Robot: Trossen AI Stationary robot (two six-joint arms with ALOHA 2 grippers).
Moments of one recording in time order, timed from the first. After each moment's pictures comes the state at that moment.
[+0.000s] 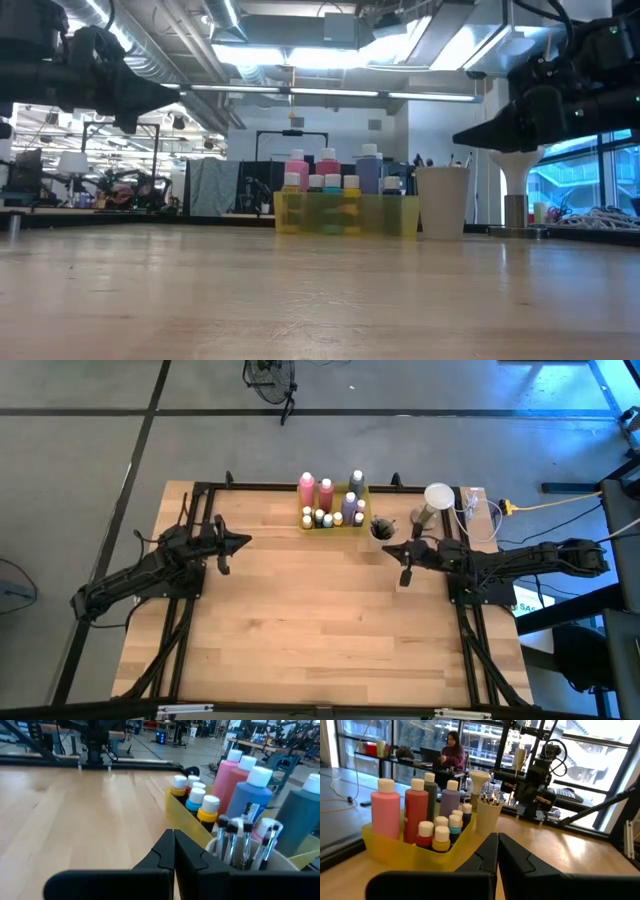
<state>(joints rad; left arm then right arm) 0.51 0.02 0.01 0.05 0.23 -0.22 -0.12 0.86 0.01 0.70 0.16 -0.09</state>
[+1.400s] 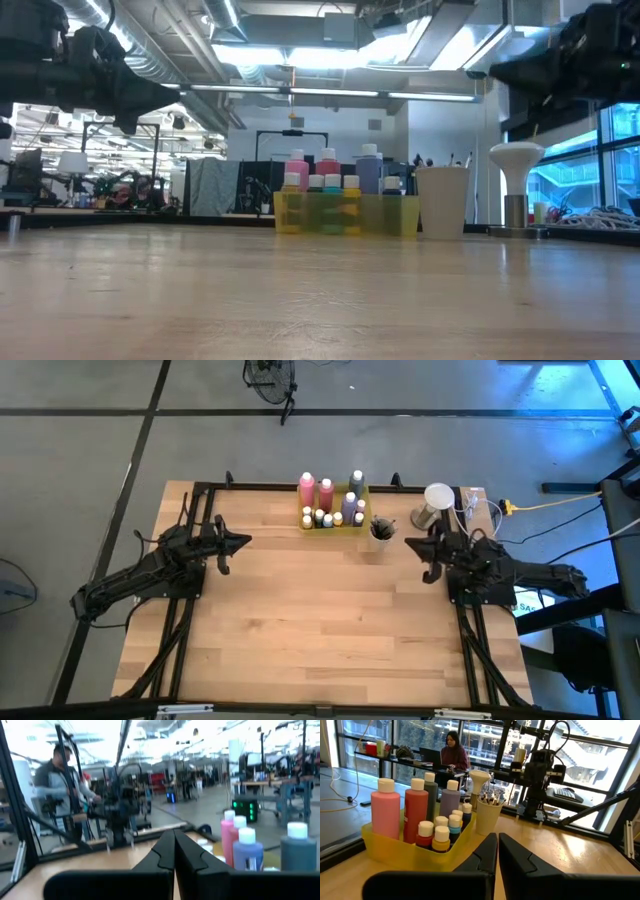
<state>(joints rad) 0.51 0.02 0.01 0.05 0.23 -0.22 -0.10 0.09 0.01 0.27 0.15 0.12</state>
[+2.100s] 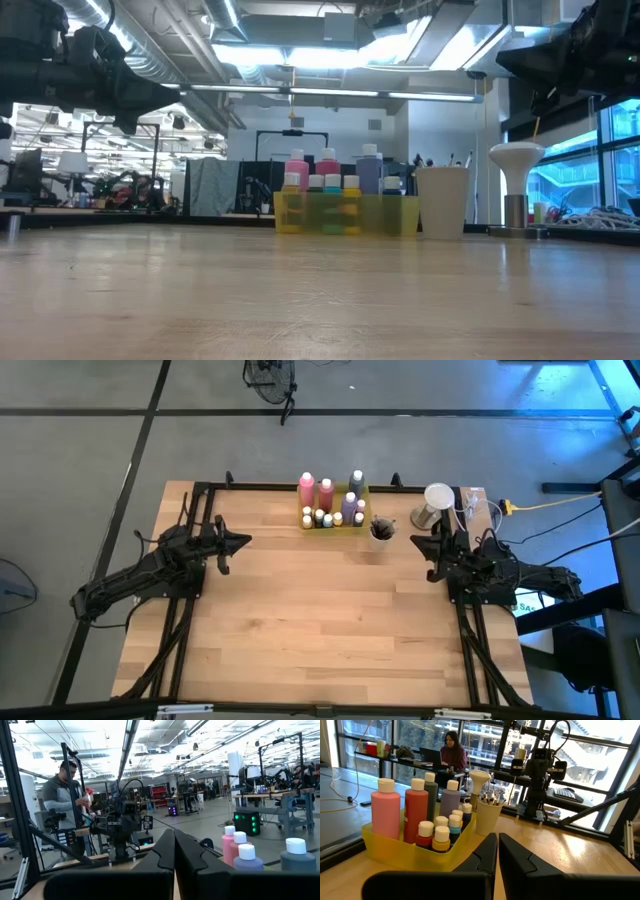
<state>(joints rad) 0.51 0.02 0.01 0.05 0.23 -0.22 -0.10 0.00 0.01 0.27 0.15 0.12</state>
